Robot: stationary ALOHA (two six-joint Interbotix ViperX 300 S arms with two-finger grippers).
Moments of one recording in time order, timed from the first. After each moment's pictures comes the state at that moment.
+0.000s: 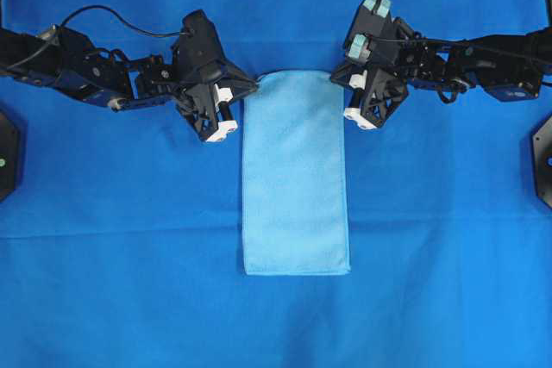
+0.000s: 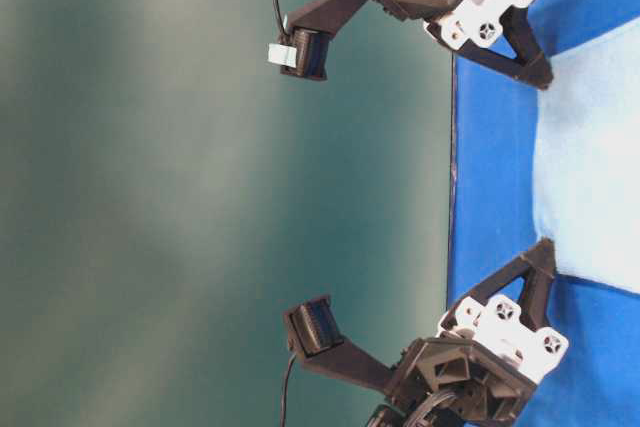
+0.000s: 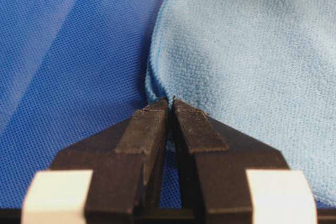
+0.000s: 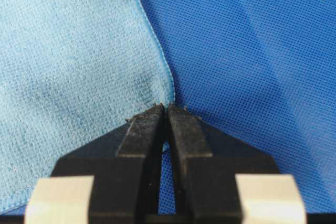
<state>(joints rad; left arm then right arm) 0.26 0.29 0.80 -0.03 -0.51 -0.04 -0.36 0.13 0.84 -0.03 -0.18 0.09</state>
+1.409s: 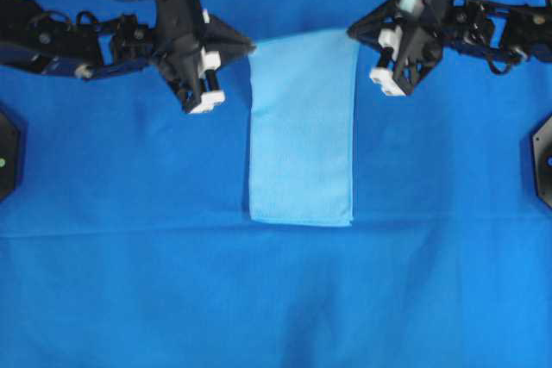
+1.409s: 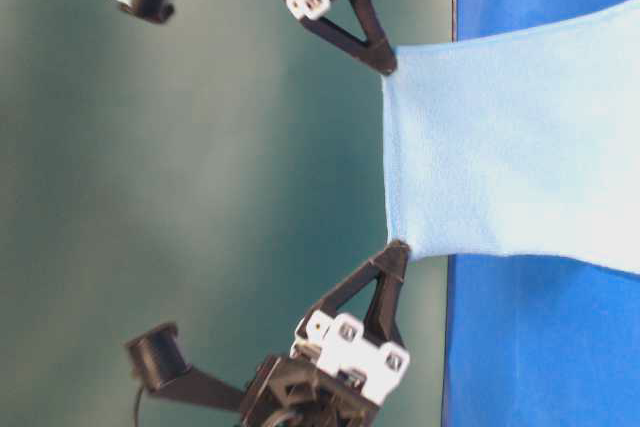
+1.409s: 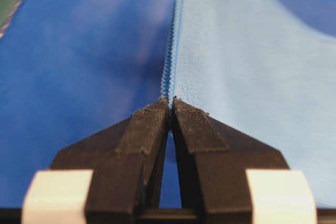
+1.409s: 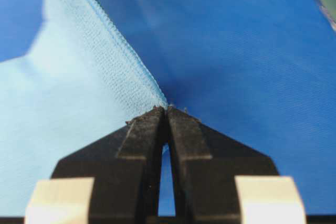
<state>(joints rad) 0.28 -0.02 0.80 -0.03 -0.31 0.13 -0.40 -0.23 0.87 -0.03 -0.04 0.06</state>
